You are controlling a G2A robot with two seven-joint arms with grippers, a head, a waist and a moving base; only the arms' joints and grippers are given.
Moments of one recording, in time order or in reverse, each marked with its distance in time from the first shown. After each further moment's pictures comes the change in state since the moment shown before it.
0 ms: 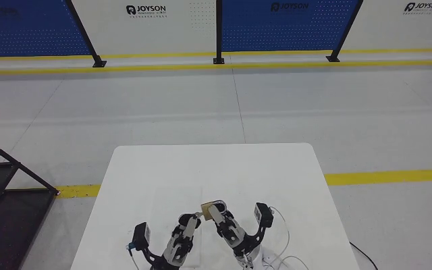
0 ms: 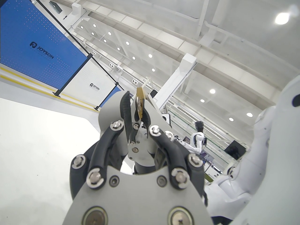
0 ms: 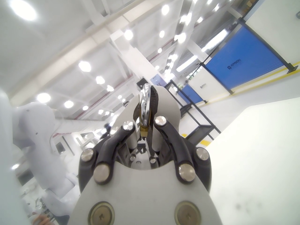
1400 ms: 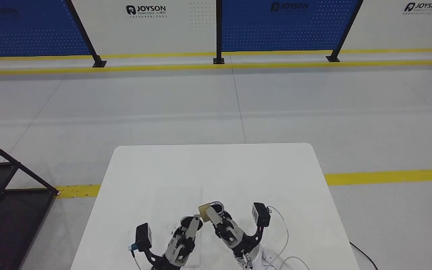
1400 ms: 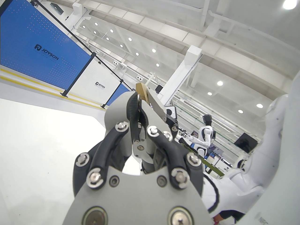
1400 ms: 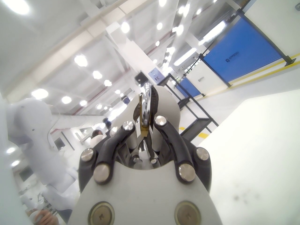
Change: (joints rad) left arm -0.008 0.007 0.003 0.016 0.083 0.054 0.036; right arm -0.014 0.001 0.016 -0.019 0.025 0.015 0.080
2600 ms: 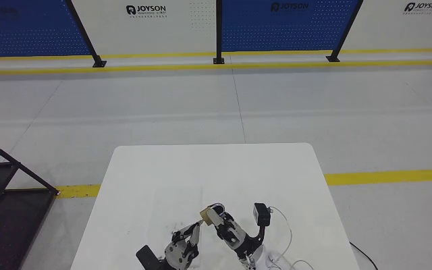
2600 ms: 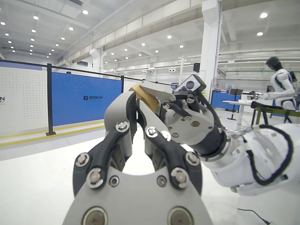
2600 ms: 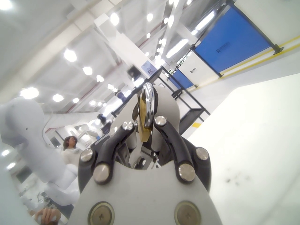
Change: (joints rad) left arm -0.044 0.003 0.034 0.096 0.529 0.522 0.363; right arm -0.050 0.025 0.044 -0.061 0.069 0.057 0.143
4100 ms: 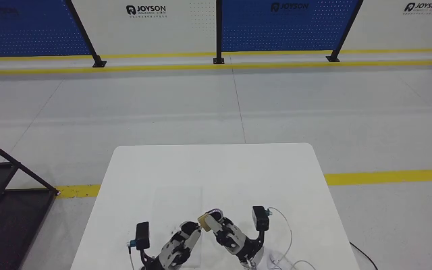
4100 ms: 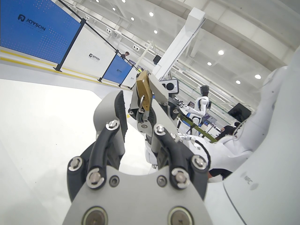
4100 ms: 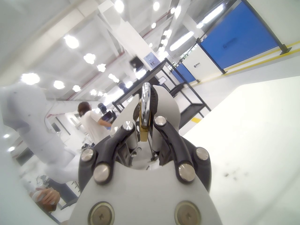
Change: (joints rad) left arm 0.097 0.084 -0.126 -0.151 -0.590 -0.612 -0.608; right arm -0.002 0.014 0.006 -0.003 -0.077 -0.046 0.002
